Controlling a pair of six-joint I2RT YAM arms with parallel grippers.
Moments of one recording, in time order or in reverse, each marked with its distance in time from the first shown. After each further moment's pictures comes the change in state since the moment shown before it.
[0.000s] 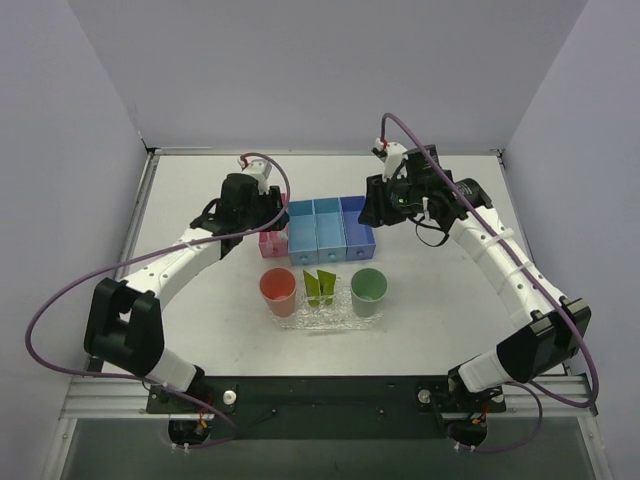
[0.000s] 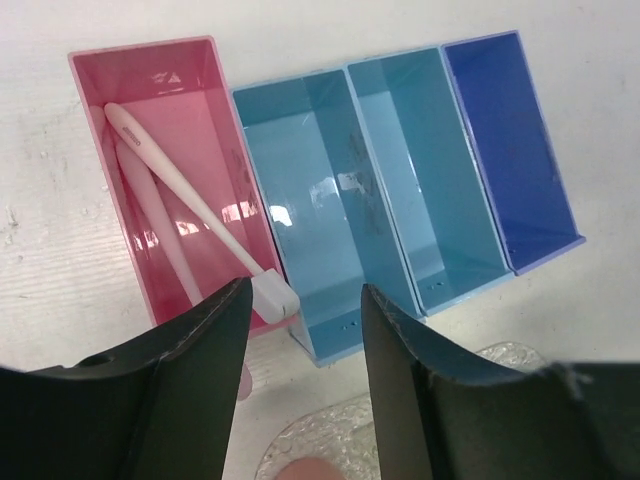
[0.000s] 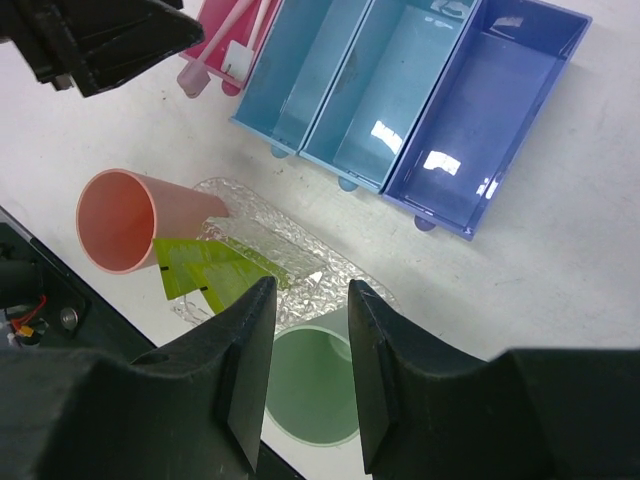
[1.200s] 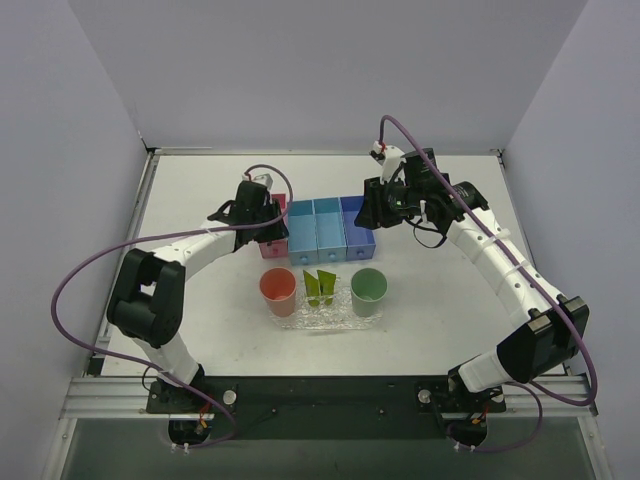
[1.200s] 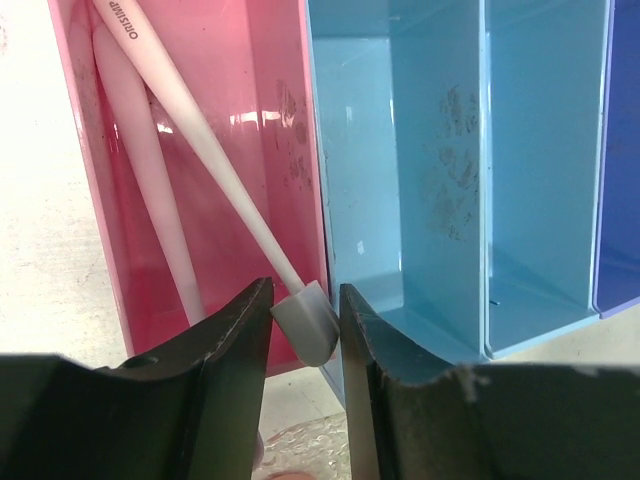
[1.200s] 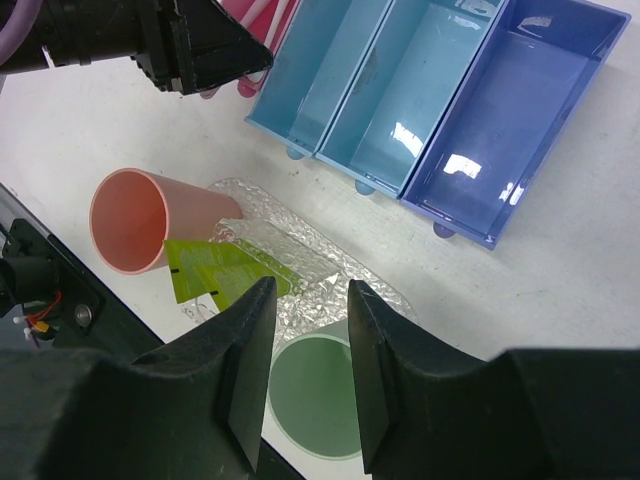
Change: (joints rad) left arm 0.001 0.226 0.036 -0.036 -0.017 -0.167; right arm 0.000 -0.002 -0.056 0.059 -0.045 0.019
